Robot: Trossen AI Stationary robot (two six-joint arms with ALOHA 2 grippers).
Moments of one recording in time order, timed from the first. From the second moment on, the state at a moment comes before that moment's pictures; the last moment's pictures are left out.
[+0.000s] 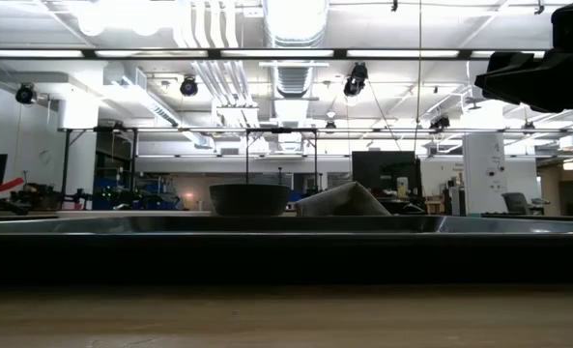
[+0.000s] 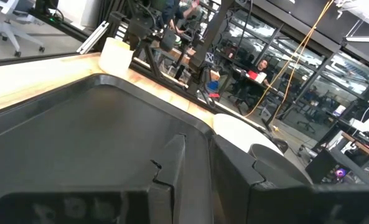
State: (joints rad) left arm -0.86 1.56 1.12 -1.09 0.09 -0.98; right arm 0.05 0.08 0.01 0.03 -0.08 -0.45
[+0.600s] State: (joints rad) left arm -0.77 1.39 1.14 -1.12 -0.05 -1.03; right arm 0.05 0.08 0.01 0.03 -0.08 -0.45
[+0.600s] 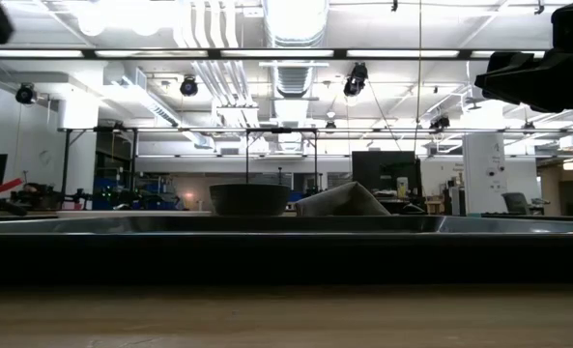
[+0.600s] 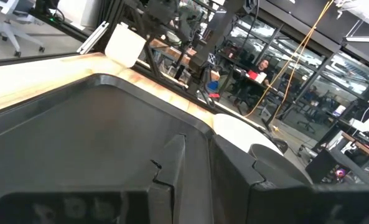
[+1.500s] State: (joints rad) left arm 0.01 1.39 1.10 -1.13 -0.11 -0.42; right arm 0.05 0.08 0.01 0.03 -0.08 -0.45
